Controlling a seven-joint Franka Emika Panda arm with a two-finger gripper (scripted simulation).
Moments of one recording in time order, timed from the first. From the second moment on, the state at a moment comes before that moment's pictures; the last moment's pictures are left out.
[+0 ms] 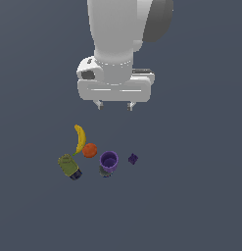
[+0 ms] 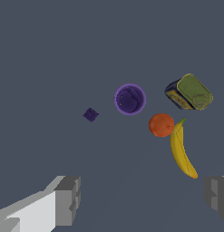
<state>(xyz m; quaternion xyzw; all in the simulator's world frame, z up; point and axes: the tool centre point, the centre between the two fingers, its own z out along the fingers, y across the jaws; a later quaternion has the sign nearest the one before) -0.003 -0.017 0.319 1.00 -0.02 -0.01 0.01</state>
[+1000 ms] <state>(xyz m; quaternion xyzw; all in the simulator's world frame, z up) -0.003 0.002 0.327 1.00 0.00 0.00 0.02</state>
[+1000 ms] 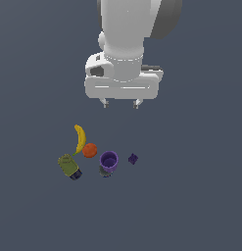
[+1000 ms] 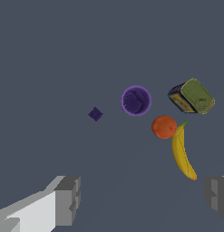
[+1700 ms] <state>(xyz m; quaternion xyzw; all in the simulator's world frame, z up) 0.019 0.015 0.276 1.00 -0.07 0.00 0.01</state>
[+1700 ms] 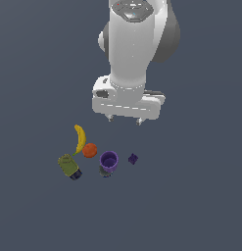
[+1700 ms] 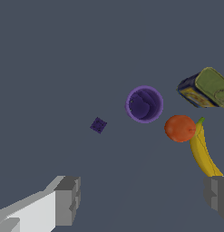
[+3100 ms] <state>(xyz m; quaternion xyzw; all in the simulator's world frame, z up) 0.046 0.059 0.082 0.94 -0.34 0.00 0.00</state>
